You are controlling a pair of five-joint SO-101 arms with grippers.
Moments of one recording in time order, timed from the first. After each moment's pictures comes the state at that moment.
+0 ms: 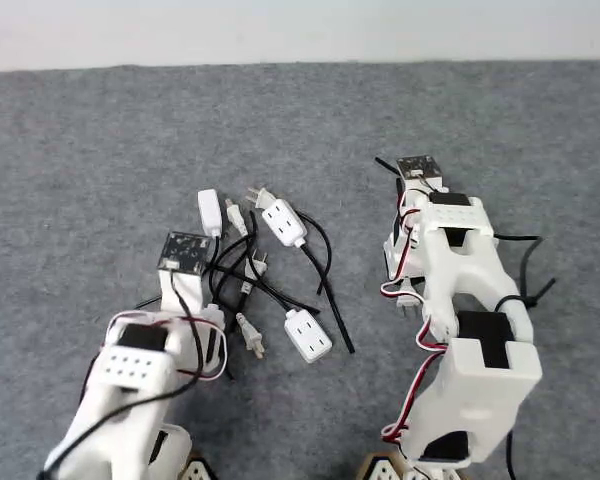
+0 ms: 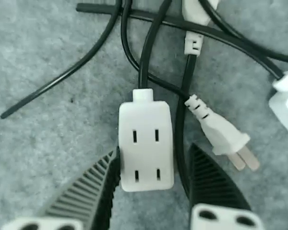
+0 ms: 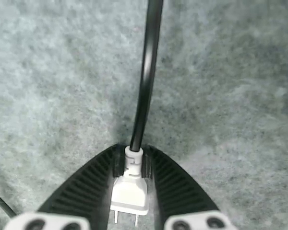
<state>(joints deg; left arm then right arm) 4.5 -40.5 74.3 54.6 4.4 0.5 17.6 15.7 61.5 8.8</state>
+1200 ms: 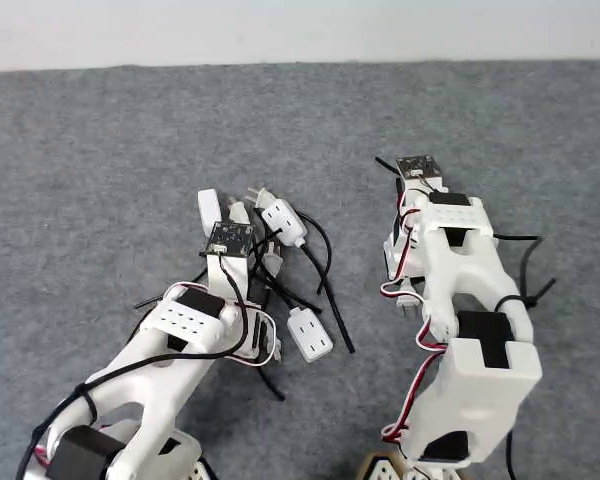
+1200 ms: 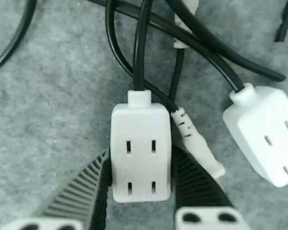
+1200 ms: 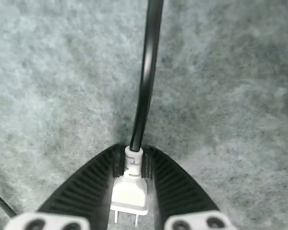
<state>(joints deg) 19.3 -18.4 60.8 53.9 21.2 0.5 17.6 15.7 61.5 8.8</state>
